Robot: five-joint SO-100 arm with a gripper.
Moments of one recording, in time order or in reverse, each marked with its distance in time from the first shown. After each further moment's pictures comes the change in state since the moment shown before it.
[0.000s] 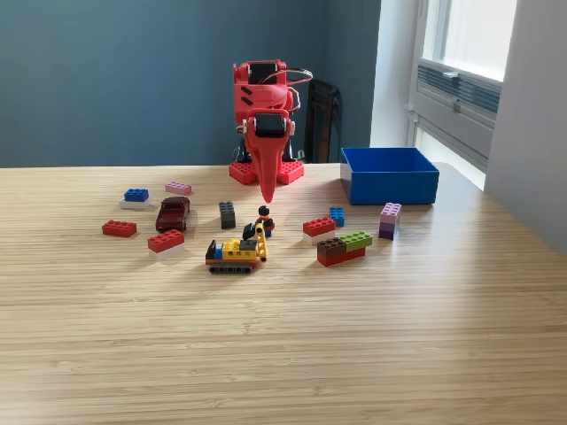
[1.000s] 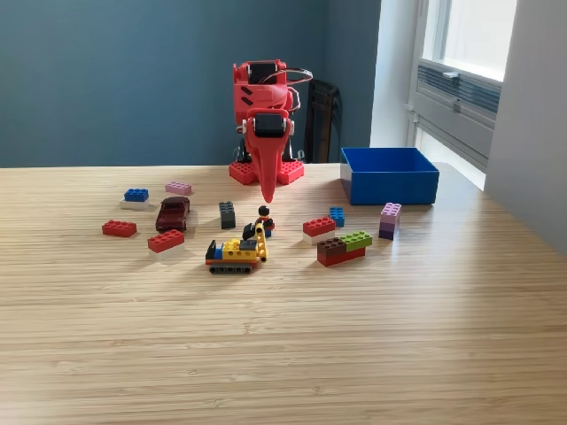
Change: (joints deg) arm 0.0 0.0 0.0 0.0 2.0
